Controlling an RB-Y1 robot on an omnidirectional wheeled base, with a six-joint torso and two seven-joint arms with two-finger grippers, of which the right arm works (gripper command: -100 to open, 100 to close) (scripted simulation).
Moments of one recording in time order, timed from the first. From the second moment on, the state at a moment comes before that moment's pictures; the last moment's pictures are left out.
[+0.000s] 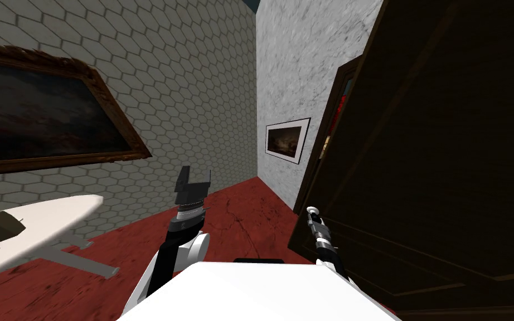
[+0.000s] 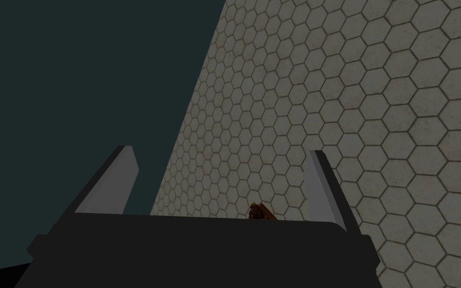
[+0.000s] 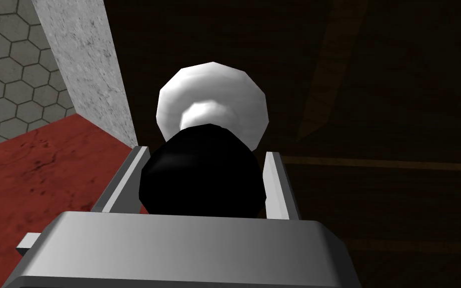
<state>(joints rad) 0.07 -0.29 0.02 -0.77 -0.55 -0.82 -1.49</state>
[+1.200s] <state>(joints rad) 0.13 -0.36 0.14 -0.82 -0.48 -0.85 -1.61</state>
